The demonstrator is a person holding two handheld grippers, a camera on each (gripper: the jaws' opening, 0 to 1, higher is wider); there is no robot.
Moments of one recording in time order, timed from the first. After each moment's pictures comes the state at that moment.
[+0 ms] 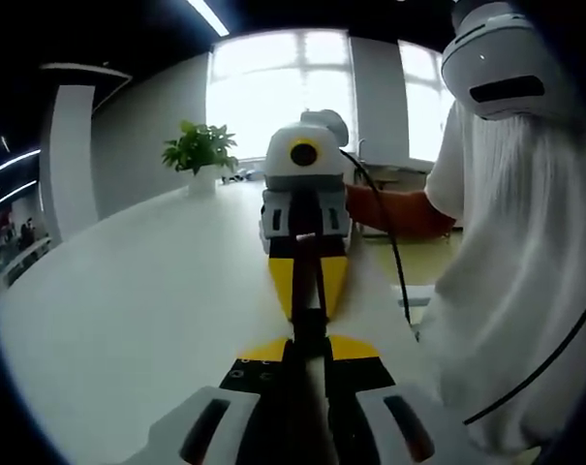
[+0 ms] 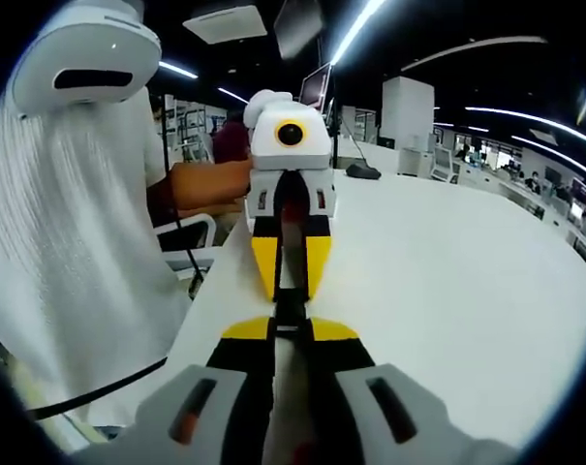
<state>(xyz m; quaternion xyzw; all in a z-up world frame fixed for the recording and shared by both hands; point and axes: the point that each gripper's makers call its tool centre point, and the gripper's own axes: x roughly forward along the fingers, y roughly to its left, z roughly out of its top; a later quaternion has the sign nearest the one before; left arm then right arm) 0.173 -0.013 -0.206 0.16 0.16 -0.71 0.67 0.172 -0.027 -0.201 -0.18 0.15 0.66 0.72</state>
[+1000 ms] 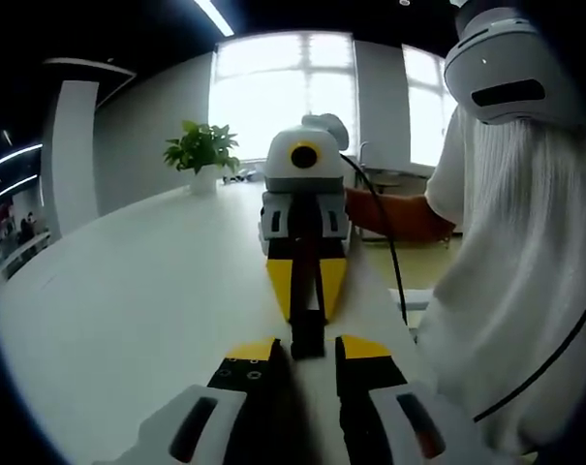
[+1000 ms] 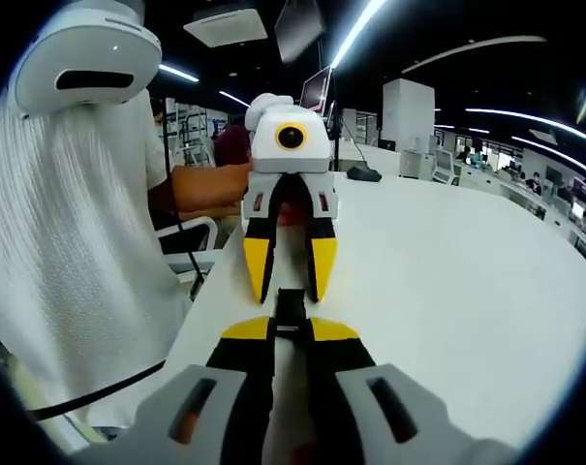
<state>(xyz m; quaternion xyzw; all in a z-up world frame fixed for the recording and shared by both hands) 0.171 -0.015 -0.207 0.14 0.17 -0.71 0.67 0.170 -0.024 -0.201 -0.17 0.15 0.66 0.71</state>
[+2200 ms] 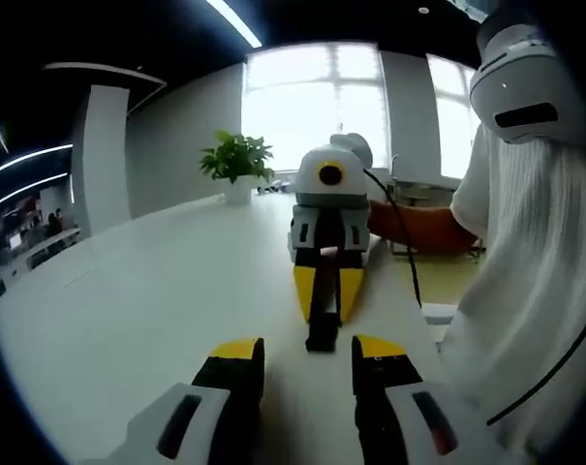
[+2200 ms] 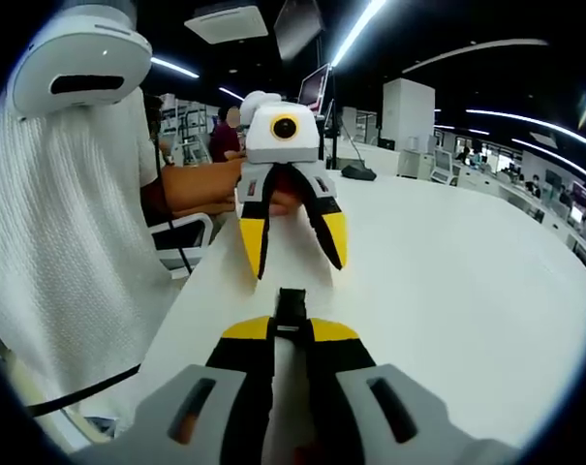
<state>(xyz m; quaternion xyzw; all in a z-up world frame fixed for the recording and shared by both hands) 0.201 -0.001 -0.194 0.12 0.15 -0.65 0.73 0.195 -0.031 -0.202 -0.18 0.15 0.66 0.72</state>
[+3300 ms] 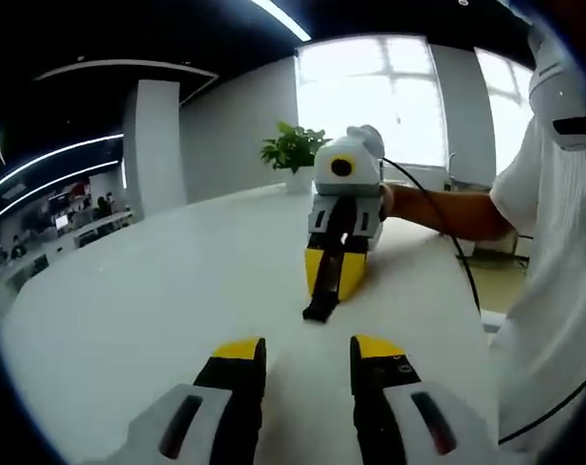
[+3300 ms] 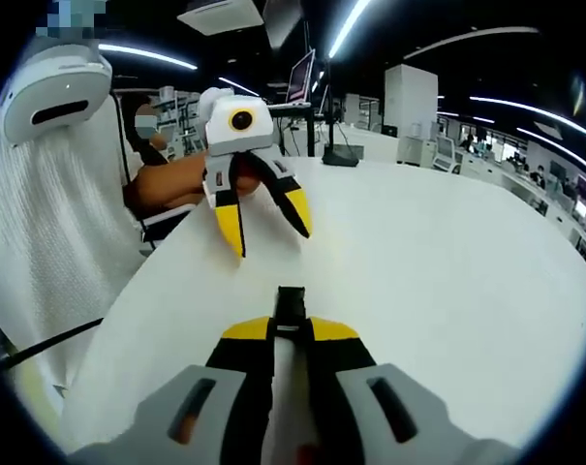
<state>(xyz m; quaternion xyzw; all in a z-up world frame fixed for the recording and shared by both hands) 0.245 0.020 -0.191 0.11 0.16 -0.54 0.82 0.263 -0.043 -0.200 -0.20 0.18 0.66 0.70</state>
